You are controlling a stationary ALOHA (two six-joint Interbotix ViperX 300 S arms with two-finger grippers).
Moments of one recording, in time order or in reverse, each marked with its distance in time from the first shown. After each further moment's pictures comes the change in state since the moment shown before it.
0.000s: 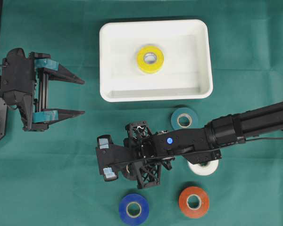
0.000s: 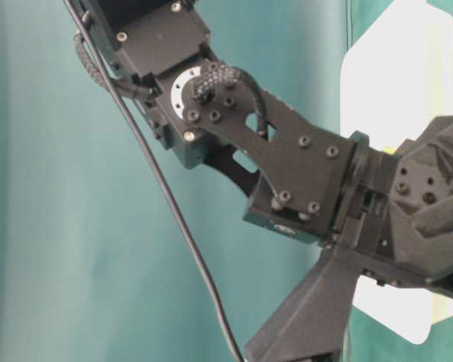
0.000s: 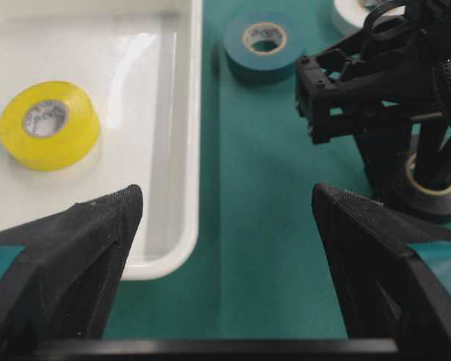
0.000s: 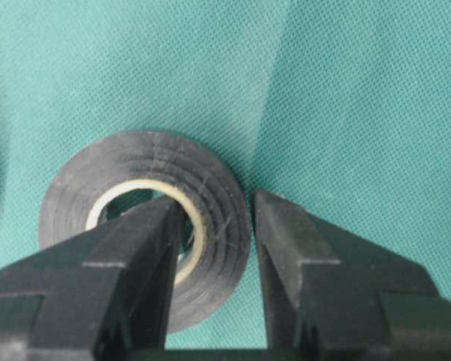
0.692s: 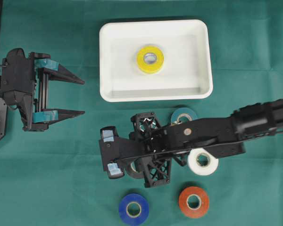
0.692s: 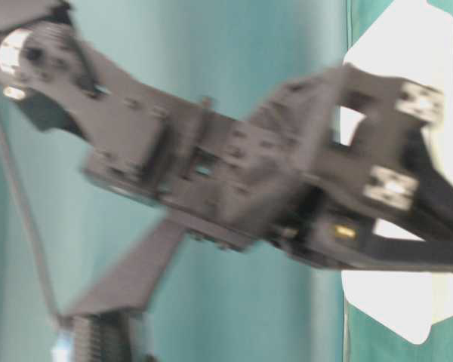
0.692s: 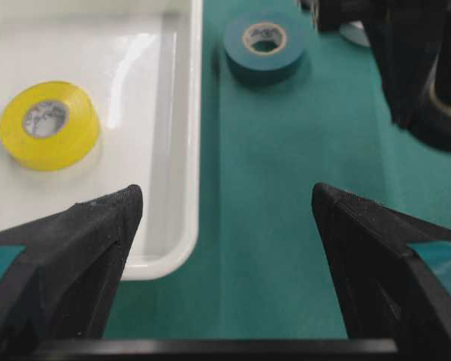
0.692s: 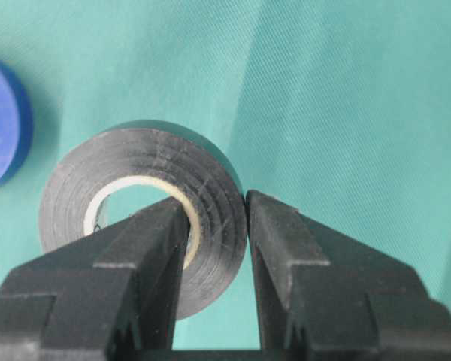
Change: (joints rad) left arm -0.002 0.000 0.000 0.002 0.000 0.000; right arm 0.000 -0.190 -0.006 -0.002 0.186 -0.003
